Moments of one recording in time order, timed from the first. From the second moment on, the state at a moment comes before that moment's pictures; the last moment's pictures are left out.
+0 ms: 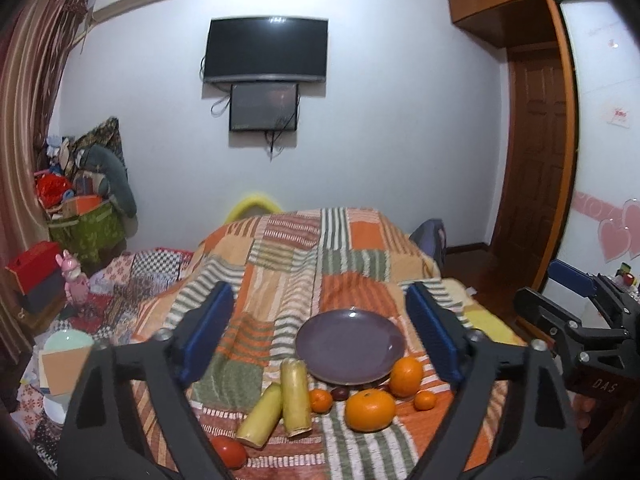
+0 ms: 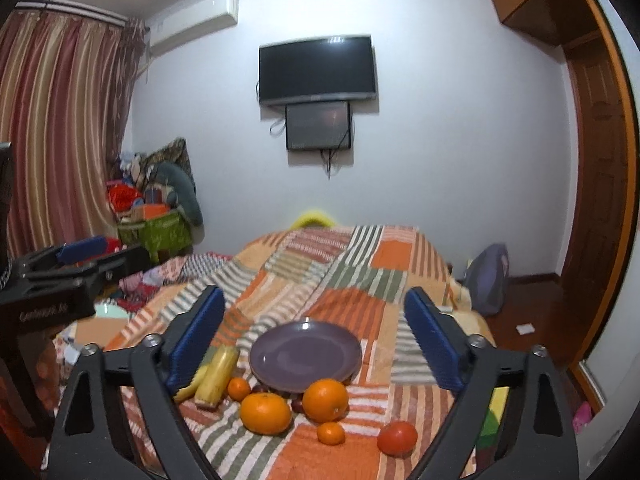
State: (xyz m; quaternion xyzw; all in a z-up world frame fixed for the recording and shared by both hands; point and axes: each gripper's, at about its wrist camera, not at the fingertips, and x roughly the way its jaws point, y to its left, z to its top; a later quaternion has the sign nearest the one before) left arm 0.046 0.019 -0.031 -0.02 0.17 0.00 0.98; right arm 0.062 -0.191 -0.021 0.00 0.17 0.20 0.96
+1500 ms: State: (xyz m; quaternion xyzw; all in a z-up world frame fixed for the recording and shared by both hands) left arm 0.202 0.056 -0.212 -0.05 0.45 0.00 0.89; right arm 0.166 -0.172 -0.165 -0.01 0.45 0.23 0.86
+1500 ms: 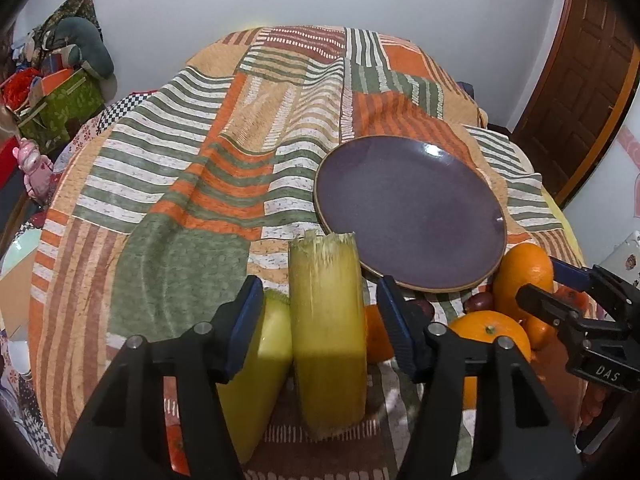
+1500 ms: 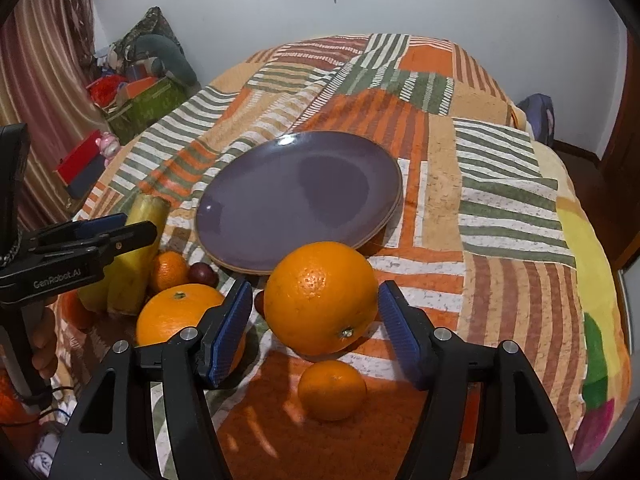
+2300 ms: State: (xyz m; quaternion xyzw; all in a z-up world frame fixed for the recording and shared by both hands) left arm 0.186 0.054 -0.181 -0.07 0.41 -0.03 0.91; right arm 0.170 -0.175 -0.170 -0.01 0.46 0.23 0.86
